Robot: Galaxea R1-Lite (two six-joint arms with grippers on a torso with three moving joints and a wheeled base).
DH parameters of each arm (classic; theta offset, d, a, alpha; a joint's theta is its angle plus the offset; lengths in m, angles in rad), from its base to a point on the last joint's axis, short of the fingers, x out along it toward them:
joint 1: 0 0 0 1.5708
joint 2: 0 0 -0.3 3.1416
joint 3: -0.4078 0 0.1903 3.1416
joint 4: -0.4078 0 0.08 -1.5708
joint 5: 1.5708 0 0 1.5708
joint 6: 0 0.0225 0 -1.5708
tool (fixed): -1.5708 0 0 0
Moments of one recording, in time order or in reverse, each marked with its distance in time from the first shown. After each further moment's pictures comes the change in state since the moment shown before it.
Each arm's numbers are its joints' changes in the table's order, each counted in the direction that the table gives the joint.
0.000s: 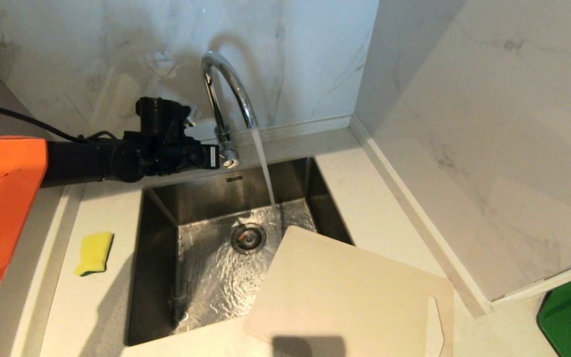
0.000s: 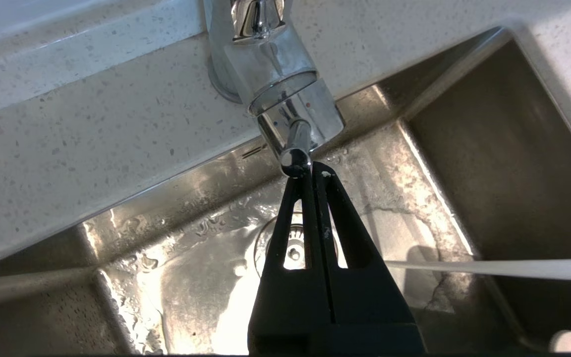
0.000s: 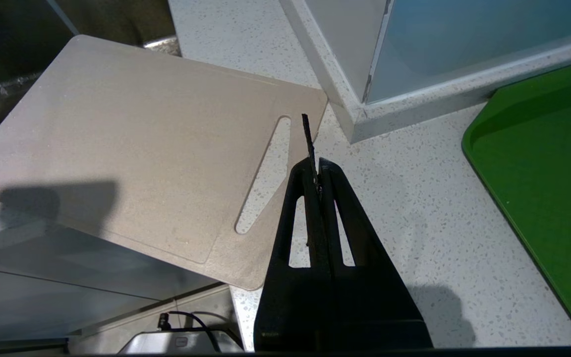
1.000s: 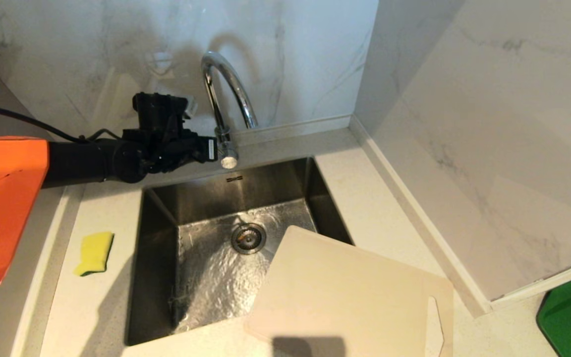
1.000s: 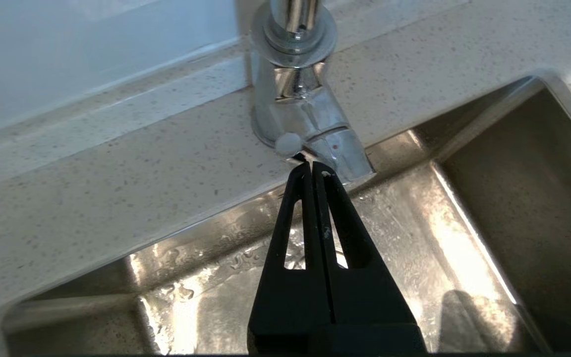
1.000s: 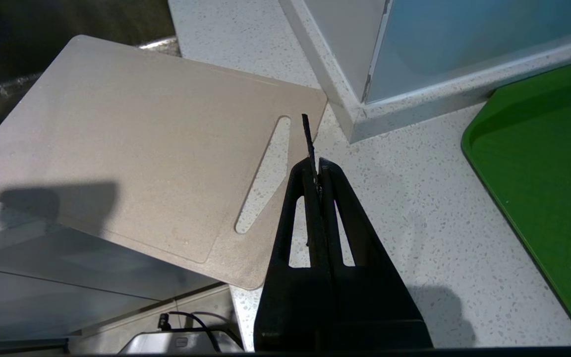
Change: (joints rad) left arm 0.000 0.000 0.000 0.101 0.107 0.047; right arm 0.000 0.000 0.000 0.000 0.000 0.000
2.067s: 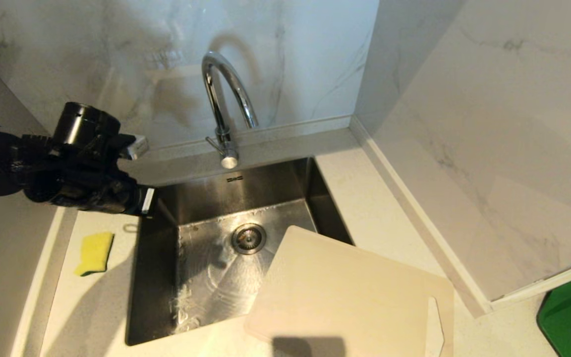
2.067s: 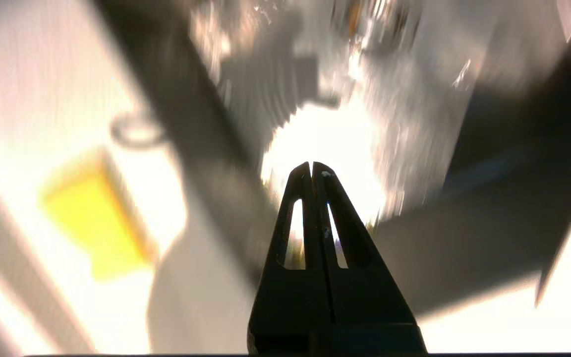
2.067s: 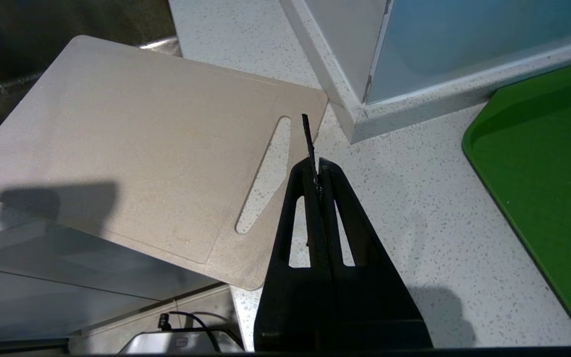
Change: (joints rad) left arm 0.024 0.493 0.604 -0.424 0.013 -0.003; right arm 0.000 0.000 0.000 0.000 0.000 0.000
